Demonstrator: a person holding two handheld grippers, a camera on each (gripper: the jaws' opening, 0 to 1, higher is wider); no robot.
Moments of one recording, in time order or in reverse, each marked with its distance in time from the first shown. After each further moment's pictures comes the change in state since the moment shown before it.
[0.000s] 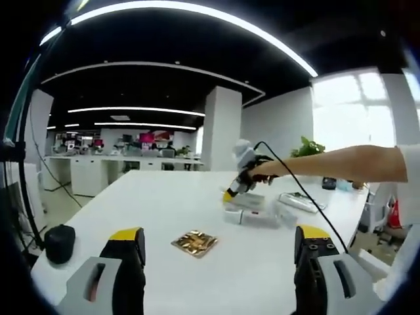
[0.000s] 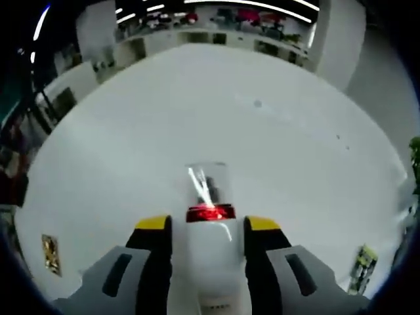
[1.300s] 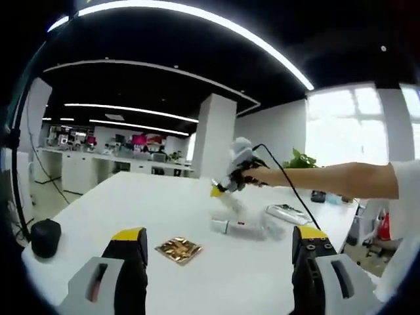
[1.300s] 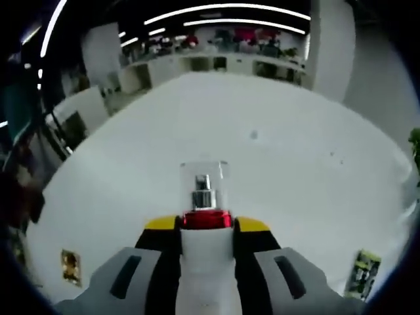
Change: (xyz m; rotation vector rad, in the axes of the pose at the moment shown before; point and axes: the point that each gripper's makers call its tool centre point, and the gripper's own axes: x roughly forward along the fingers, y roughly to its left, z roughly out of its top) left arm 0.003 -0.017 0.009 -0.068 -0.061 -0.074; right arm -0.037 -0.010 0.038 0.080 -0.188 0.044
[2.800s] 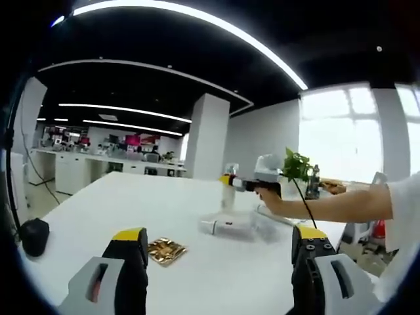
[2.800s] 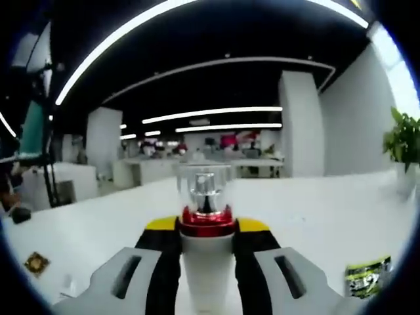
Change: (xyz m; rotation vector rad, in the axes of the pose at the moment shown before) left arm 0.011 -0.022 -0.007 0.014 0.014 -0.042; right arm -0.065 -0.046 0.021 -0.004 -0.766 -0.120
